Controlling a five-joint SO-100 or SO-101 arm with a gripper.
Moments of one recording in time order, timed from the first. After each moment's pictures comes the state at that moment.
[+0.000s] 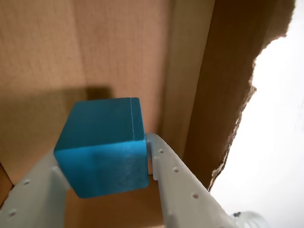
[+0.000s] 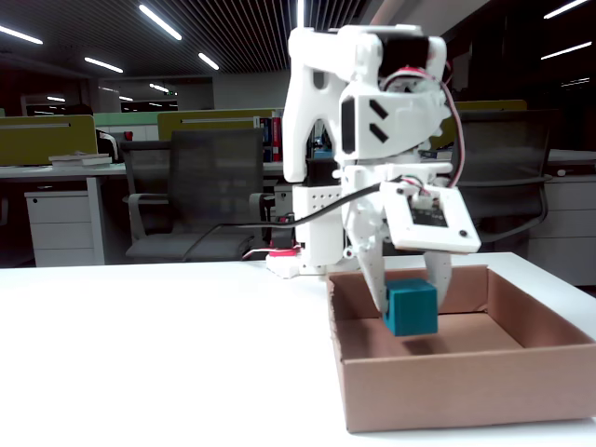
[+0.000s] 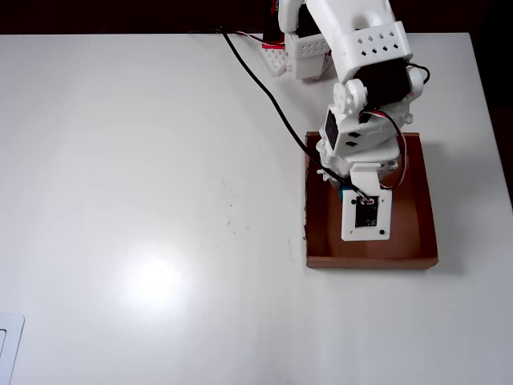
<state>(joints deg) -16.0 84.9 100.4 58.6 -48.7</state>
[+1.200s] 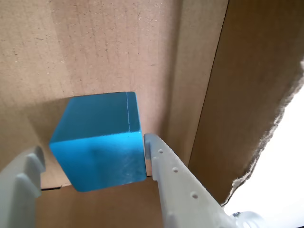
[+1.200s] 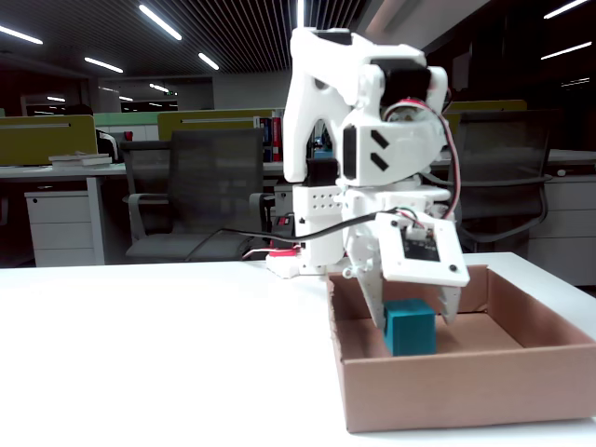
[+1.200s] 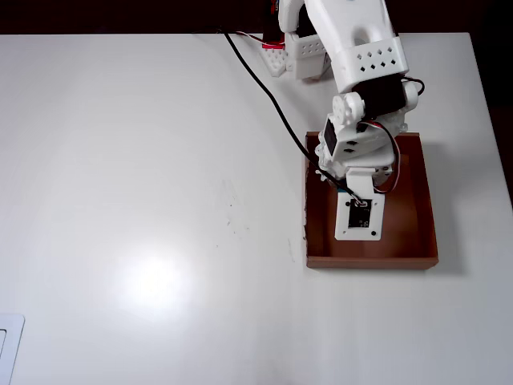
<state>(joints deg) -16.4 83.6 104.6 56.5 -46.3</state>
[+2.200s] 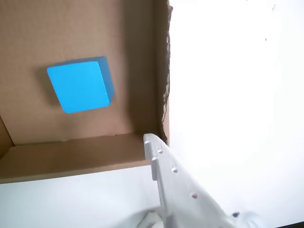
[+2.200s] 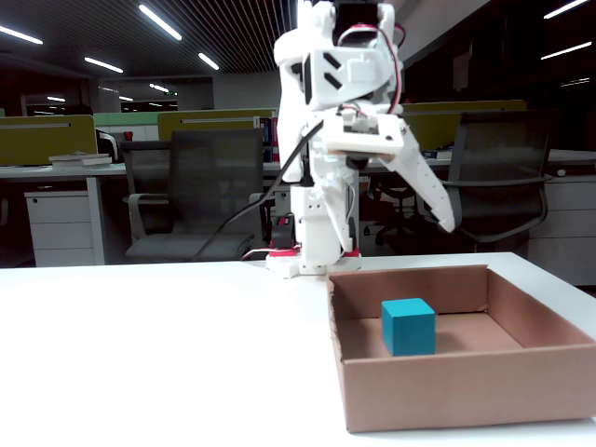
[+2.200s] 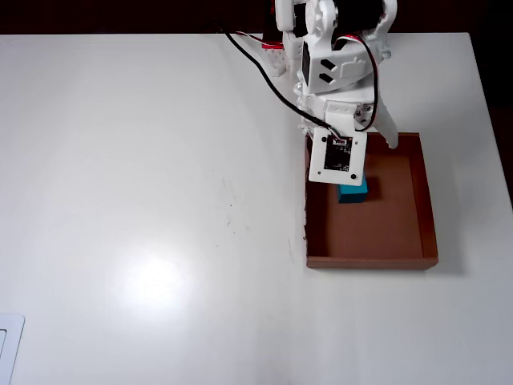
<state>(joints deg) -10.6 113.5 114.3 65.1 -46.5</state>
